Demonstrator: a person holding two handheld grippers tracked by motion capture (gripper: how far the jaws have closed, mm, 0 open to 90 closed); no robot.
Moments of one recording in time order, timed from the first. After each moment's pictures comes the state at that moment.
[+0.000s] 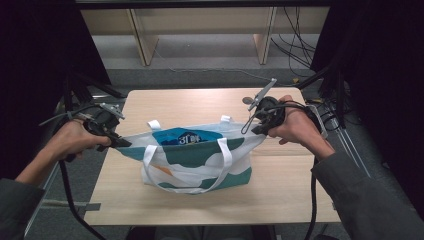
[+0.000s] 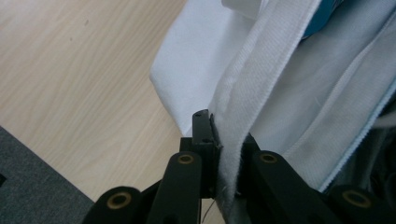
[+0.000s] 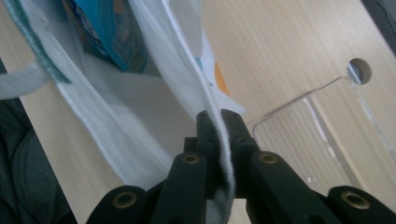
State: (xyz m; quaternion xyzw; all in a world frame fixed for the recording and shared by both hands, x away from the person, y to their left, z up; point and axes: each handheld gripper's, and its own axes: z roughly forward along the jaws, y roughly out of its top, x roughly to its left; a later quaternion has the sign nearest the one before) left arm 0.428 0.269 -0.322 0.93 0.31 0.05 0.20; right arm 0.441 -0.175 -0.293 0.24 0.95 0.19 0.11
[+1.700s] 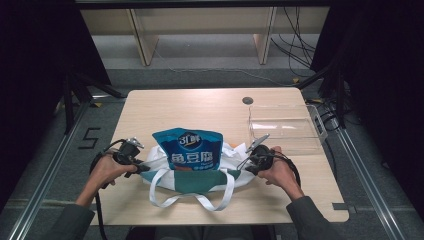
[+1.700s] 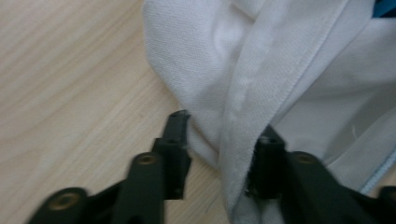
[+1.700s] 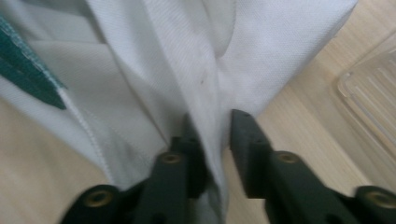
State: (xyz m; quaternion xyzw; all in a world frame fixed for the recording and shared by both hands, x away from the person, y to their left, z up) left arm 0.432 0.261 -0.457 0.90 0.37 0.06 0.23; right arm 0.427 -0.187 -0.465 0.31 0.92 0.22 0.09
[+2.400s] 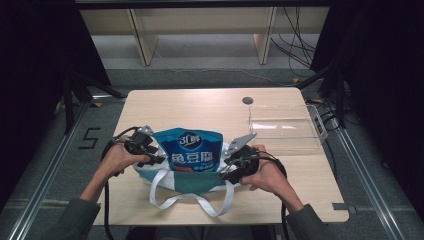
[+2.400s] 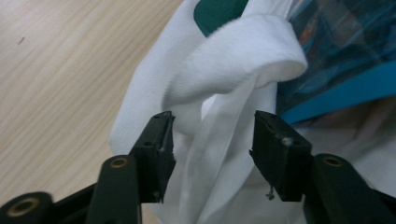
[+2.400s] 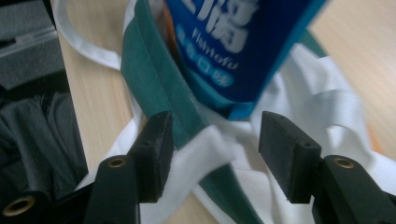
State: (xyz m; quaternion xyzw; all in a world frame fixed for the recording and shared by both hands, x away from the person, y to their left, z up) left arm 0.451 0.215 -0.427 0.91 0.31 0.07 0.26; right arm 0.388 -0.123 -0.408 0.20 0.92 0.33 0.05
